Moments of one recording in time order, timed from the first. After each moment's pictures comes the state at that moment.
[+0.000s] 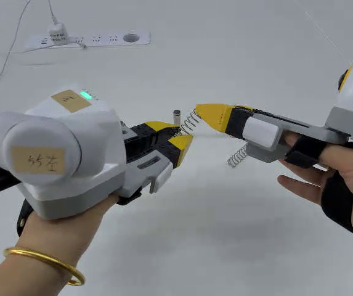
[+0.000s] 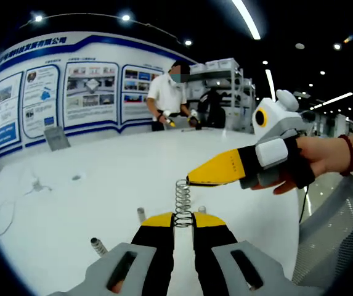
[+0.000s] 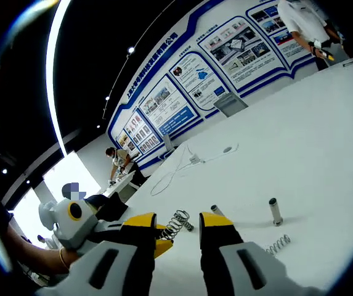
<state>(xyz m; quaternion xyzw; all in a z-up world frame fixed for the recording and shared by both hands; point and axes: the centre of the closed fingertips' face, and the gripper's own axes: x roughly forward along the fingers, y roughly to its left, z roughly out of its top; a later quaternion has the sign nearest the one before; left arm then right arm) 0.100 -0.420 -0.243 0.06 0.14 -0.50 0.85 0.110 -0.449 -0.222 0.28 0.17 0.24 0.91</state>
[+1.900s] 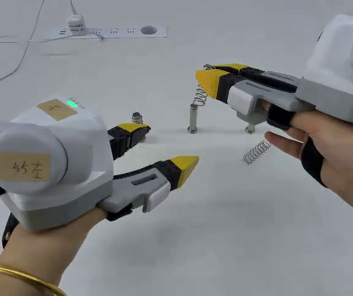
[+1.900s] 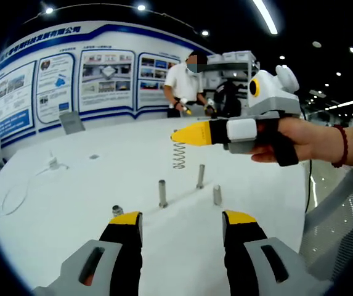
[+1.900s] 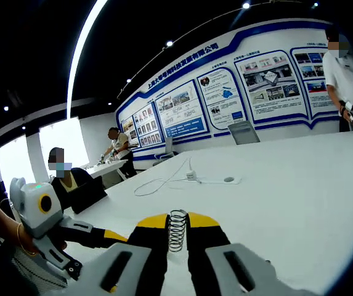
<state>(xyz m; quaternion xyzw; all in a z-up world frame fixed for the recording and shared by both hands) 0.102 -0.379 -0.265 0.06 0.18 -0.45 0.87 0.161 -0.438 -0.209 0.10 0.10 0.25 0.96</state>
